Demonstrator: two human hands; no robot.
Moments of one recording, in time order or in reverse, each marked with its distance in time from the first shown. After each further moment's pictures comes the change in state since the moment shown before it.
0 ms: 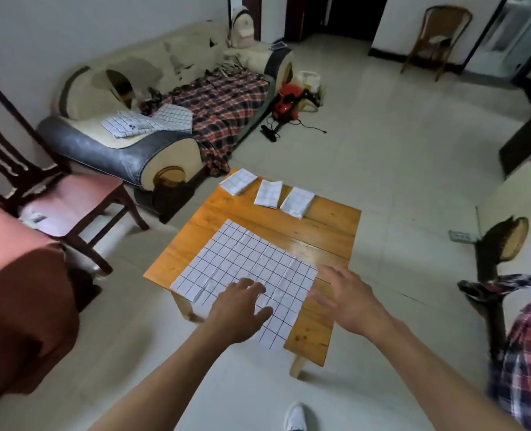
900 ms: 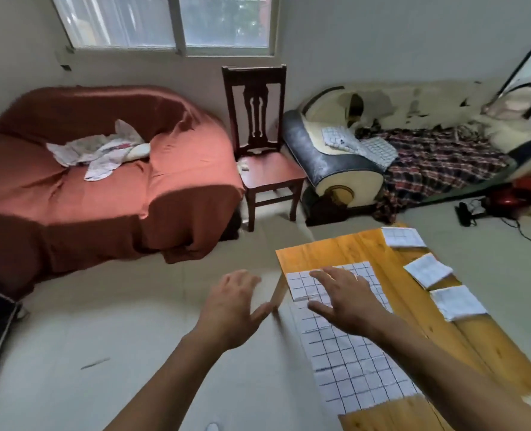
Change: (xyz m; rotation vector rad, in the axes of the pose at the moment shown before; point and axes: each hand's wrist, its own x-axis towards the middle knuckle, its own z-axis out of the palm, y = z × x) left_hand -0.170 -0.057 -0.011 -0.205 0.505 -0.759; right_hand 0.075 -0.191 0.027 -0.466 -0.198 -0.900
